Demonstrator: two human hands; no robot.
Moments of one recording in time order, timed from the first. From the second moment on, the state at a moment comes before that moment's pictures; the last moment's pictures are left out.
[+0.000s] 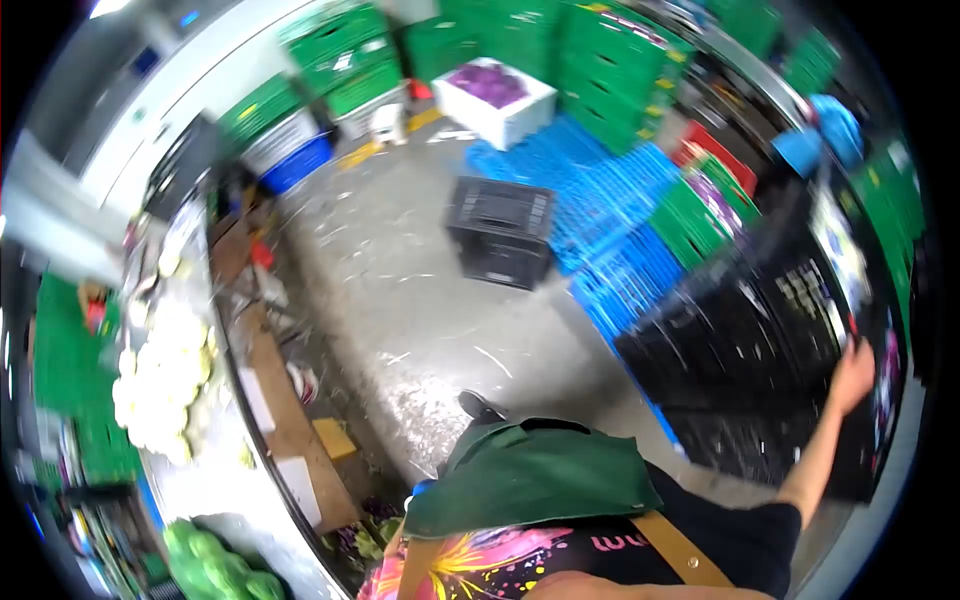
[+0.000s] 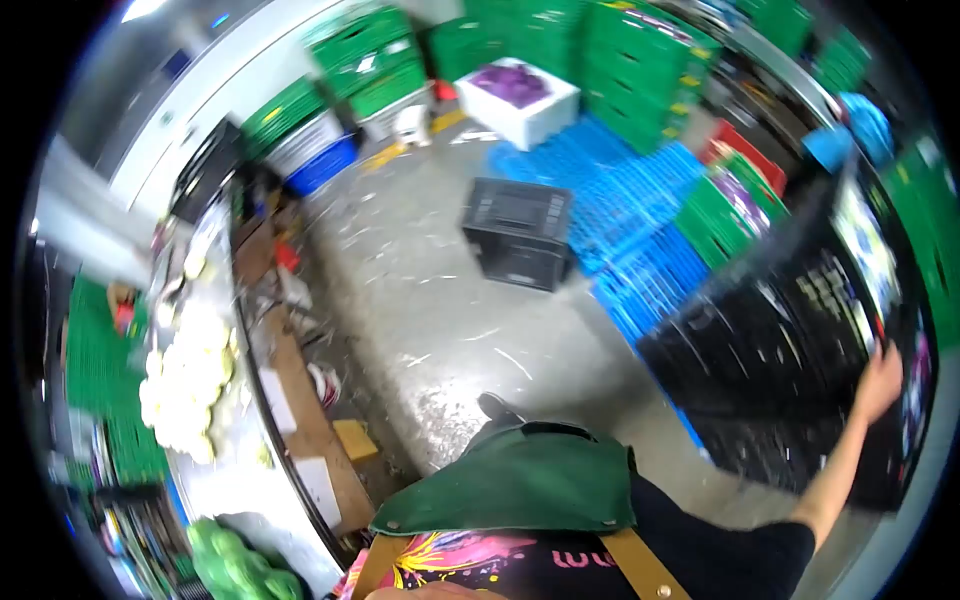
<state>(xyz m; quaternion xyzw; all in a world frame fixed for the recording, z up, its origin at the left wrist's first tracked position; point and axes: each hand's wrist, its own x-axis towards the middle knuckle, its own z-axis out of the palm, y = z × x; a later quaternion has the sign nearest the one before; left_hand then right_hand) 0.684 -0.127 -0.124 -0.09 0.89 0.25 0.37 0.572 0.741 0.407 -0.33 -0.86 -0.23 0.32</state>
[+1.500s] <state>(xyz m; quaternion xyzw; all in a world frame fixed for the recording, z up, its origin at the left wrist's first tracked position) 0.487 -0.719 0.009 -0.74 0.20 0.24 -0.59 -0.058 -0.574 0.085 -0.83 0.44 -0.08 0.35</state>
